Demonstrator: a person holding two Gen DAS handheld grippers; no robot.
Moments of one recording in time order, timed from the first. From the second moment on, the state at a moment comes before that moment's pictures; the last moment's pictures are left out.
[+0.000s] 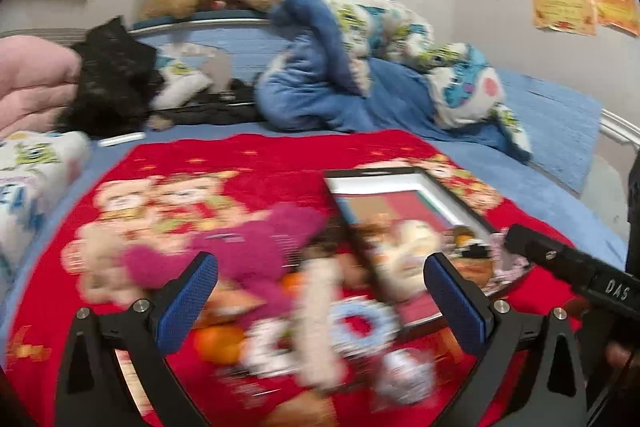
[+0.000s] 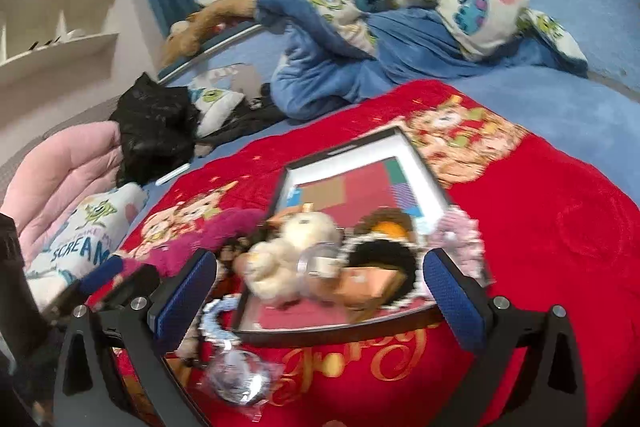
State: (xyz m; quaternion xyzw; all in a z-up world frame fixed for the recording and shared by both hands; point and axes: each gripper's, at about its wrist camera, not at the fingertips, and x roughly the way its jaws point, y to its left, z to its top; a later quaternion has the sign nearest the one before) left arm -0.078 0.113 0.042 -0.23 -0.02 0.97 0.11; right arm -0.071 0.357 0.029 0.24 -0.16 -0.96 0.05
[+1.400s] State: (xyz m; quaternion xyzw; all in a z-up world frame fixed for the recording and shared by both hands) left arm -0.036 -0.025 -0.023 -0.21 -0.04 0.98 -0.03; right arm -0.062 0.189 -0.017 0.24 -0.01 -0.97 0.05
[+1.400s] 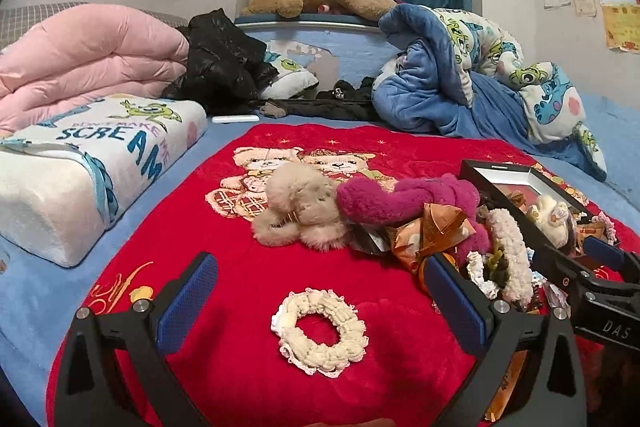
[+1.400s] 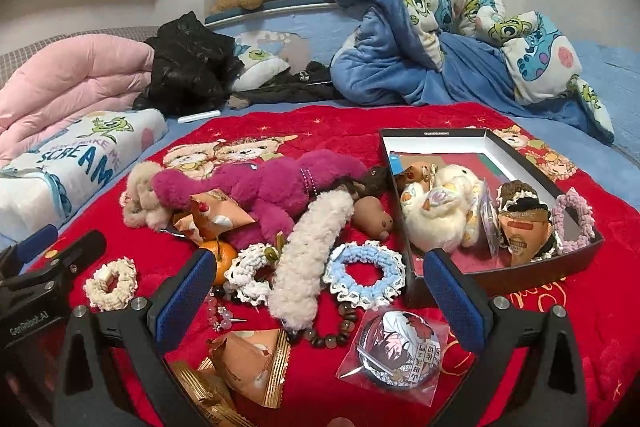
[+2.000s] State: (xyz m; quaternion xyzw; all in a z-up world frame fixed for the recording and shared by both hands) left arm -0.037 -0.017 -0.026 -0.22 -0.03 0.98 0.00; right arm -0.065 0.196 -0.020 0.25 -0.03 -0.97 0.05
